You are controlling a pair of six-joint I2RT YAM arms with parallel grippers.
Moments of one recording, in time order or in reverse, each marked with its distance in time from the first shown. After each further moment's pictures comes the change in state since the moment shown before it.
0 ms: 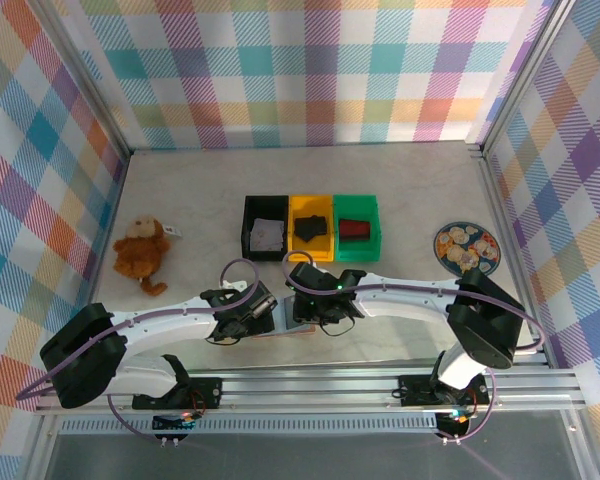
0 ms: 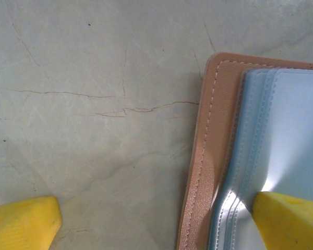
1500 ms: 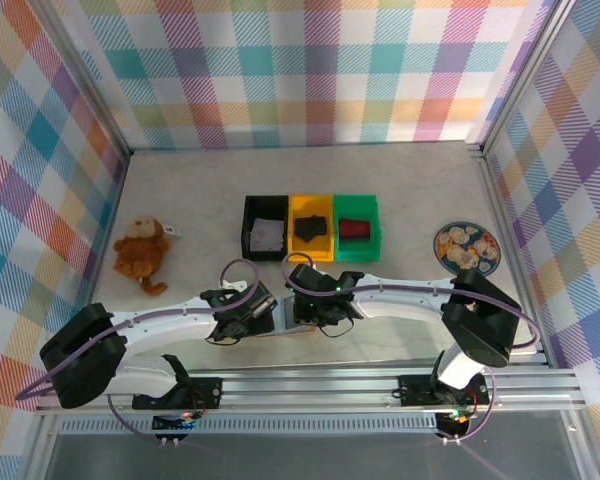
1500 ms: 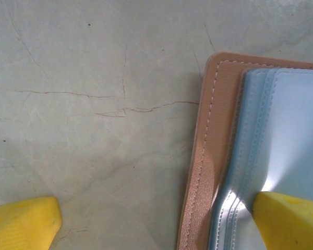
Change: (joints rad) left arm -0.002 -0.001 -0.002 0.002 -0.001 0.000; right arm 0.000 0.018 -0.016 0.027 -0.007 0.019
